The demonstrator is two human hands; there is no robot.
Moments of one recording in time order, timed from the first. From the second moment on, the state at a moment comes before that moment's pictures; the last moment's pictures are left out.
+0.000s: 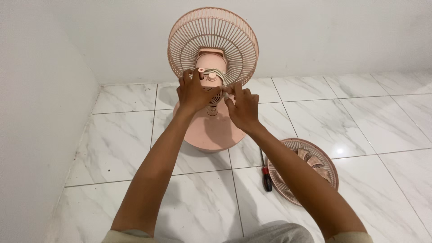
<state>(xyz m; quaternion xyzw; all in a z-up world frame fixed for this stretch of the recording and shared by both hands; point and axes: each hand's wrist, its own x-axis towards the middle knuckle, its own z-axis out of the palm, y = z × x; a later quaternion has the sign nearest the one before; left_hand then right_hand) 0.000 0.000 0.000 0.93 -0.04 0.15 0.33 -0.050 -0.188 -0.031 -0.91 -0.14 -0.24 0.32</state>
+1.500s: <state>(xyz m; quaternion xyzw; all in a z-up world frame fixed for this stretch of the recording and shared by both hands) 0.026 0.047 -0.031 0.91 -0.12 0.11 0.38 -0.029 -0.263 0.019 -0.88 0.02 -0.30 0.36</state>
